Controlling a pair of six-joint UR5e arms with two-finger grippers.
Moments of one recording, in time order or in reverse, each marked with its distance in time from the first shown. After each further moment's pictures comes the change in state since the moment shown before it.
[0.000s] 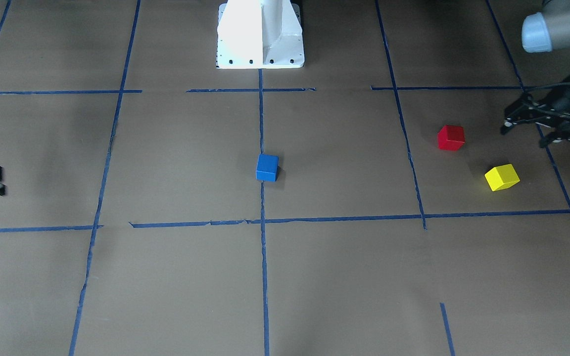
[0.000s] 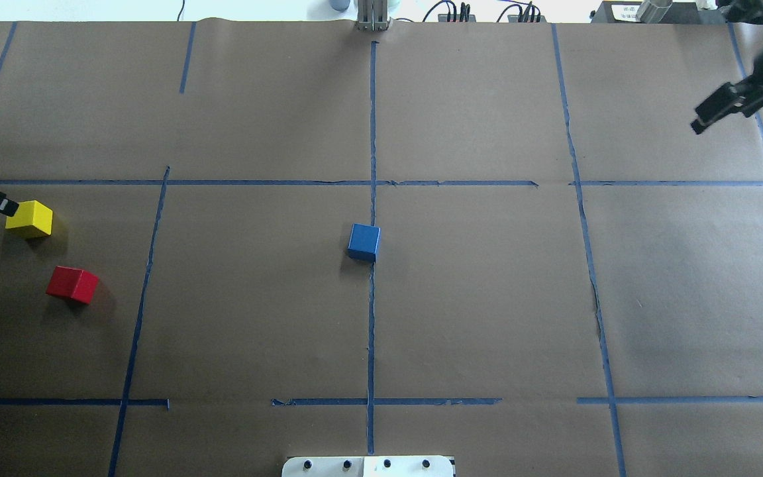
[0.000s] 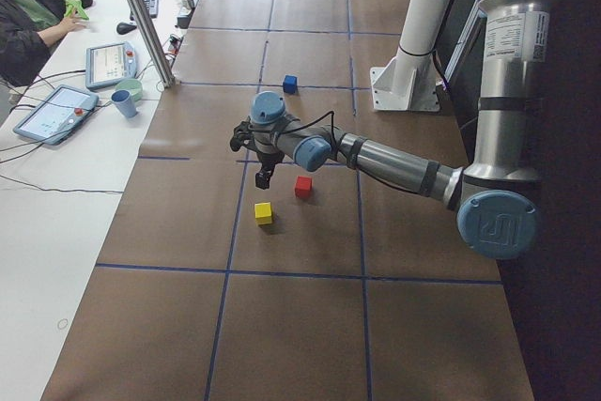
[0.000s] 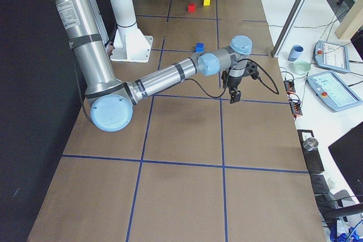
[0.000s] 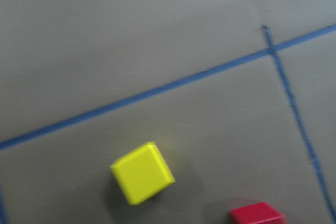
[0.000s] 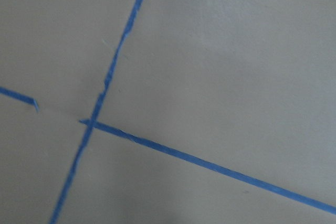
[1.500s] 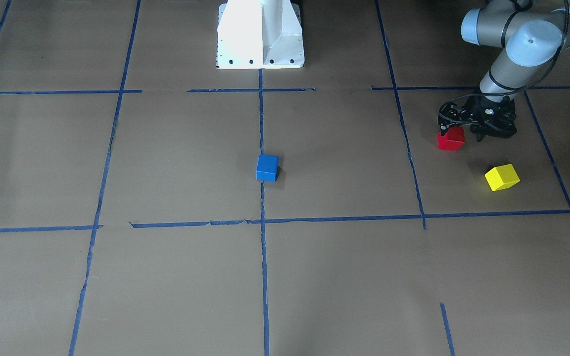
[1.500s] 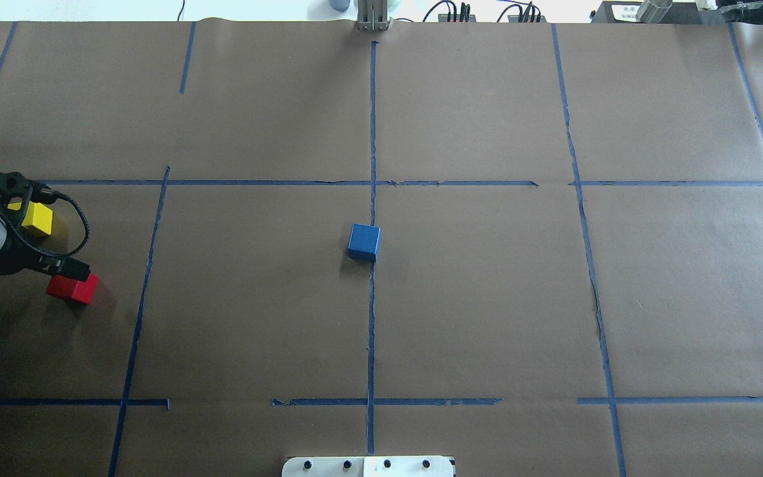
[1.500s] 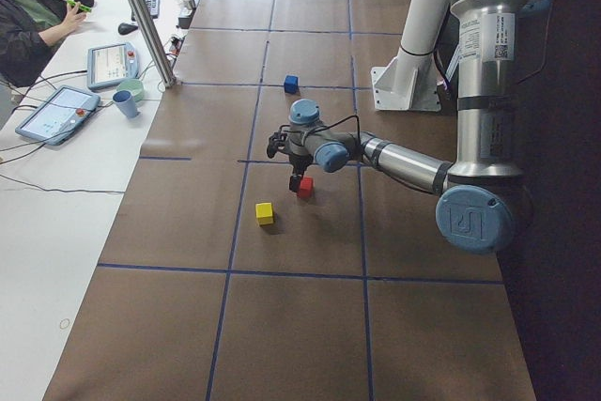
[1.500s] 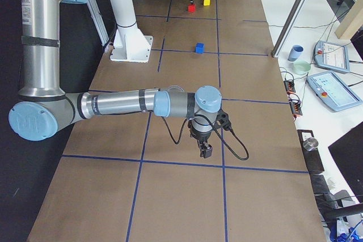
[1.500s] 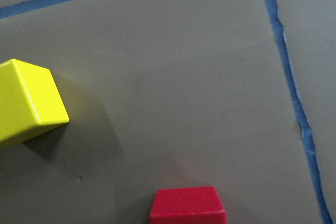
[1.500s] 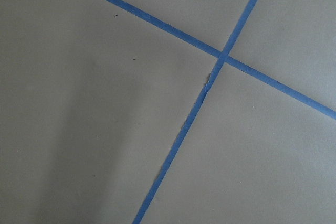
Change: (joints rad) left arm 0.296 0.050 0.054 -0.165 0.272 -0.301; right arm 0.220 -0.286 0.034 -0.032 0.000 -0.426
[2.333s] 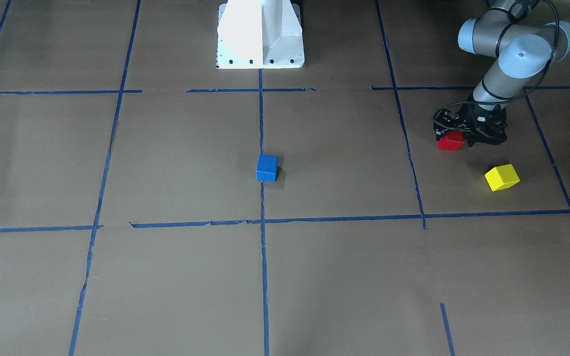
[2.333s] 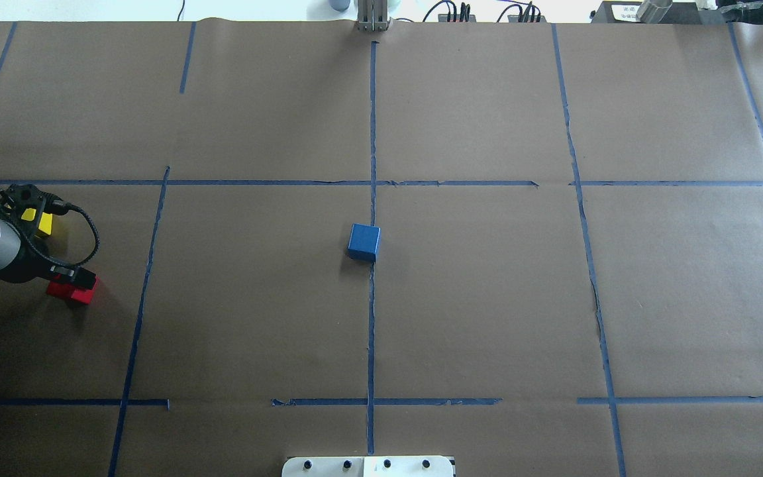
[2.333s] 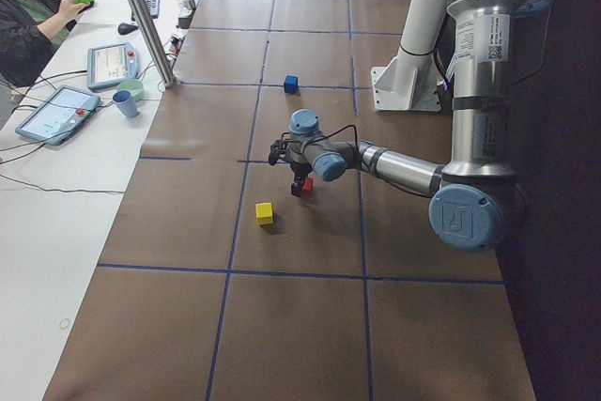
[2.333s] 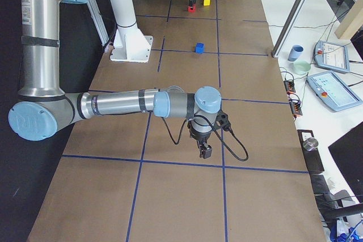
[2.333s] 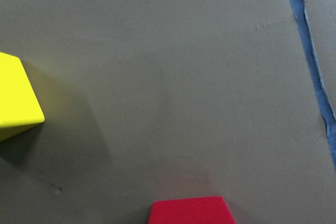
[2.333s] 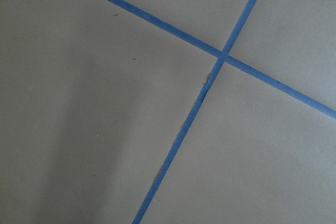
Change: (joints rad) left arm 0.030 -0.011 0.051 -0.044 -0.003 -0.015; right arm 0.001 -0.001 0.001 0.000 0.000 0.000
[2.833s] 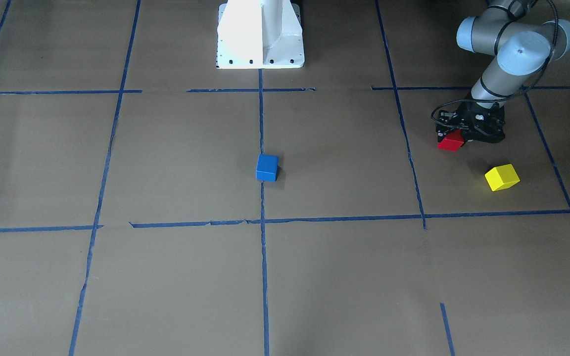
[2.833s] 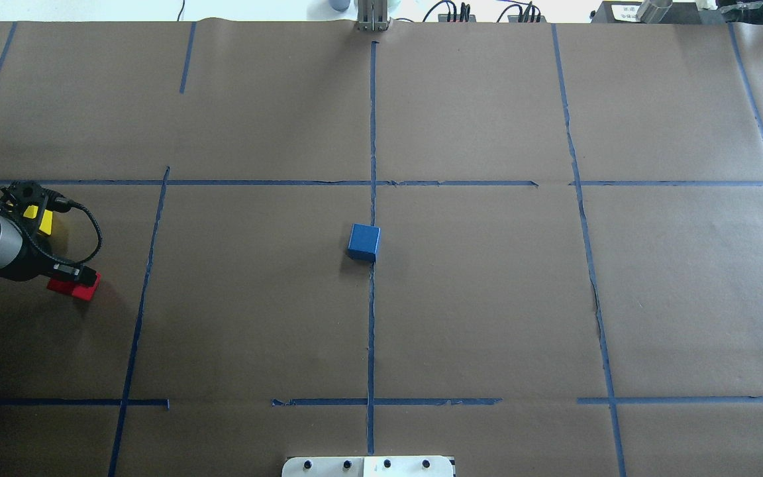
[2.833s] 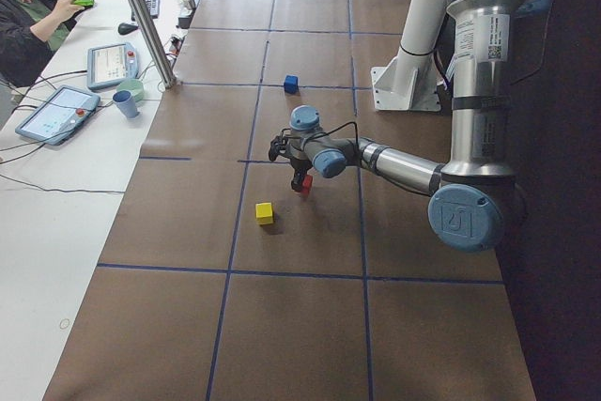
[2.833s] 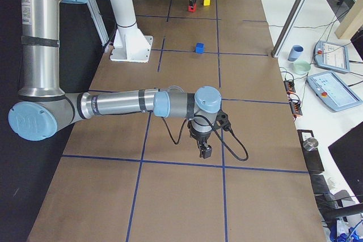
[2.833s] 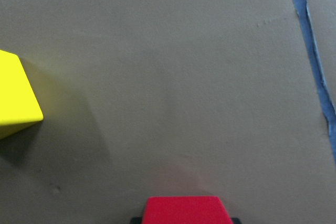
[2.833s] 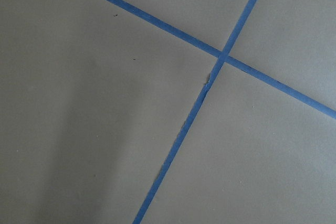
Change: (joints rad) left arm 0.000 -0.015 -0.040 0.018 0.000 -0.002; right arm 0.000 0.000 0.001 0.000 0.000 0.002
